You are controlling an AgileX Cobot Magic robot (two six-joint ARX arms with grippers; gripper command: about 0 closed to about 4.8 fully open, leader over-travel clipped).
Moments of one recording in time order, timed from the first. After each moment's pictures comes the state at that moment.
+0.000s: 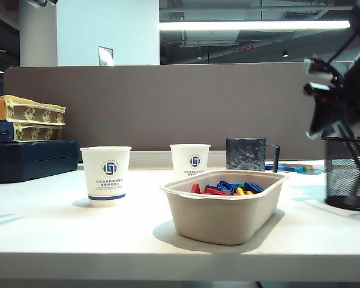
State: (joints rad) left arm -0.53 0.80 0.89 -0.46 -0.03 0.07; right arm 0.02 1.62 1.10 -0.22 -0.29 -0.13
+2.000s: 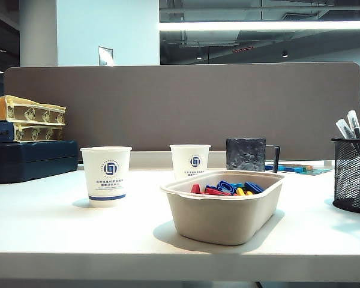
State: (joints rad) left arm -0.53 0.45 0.89 -0.75 -0.05 0.08; right arm 0.02 0.92 1.05 -0.47 -0.31 -0.11
